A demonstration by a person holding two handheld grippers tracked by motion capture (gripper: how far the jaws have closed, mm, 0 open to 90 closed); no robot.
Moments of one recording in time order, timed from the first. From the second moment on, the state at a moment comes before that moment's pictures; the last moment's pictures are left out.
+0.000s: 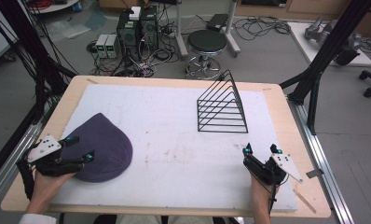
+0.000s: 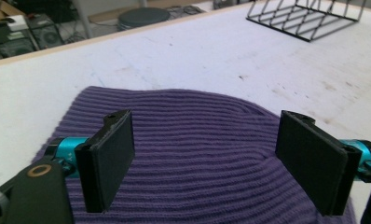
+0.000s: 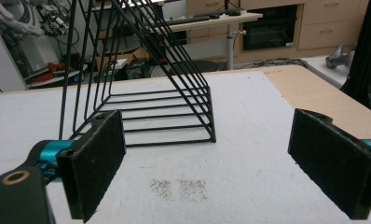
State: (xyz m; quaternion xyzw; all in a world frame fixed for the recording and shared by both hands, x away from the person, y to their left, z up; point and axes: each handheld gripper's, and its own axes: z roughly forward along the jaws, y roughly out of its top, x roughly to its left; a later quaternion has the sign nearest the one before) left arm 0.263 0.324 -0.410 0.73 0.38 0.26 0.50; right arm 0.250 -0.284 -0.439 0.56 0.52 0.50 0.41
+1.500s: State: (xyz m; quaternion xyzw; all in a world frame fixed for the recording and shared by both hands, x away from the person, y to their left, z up) left arm 0.267 0.300 -0.427 0.86 0.28 0.14 0.40; right arm 0.252 -0.285 -0.440 0.56 0.52 0.50 0.40
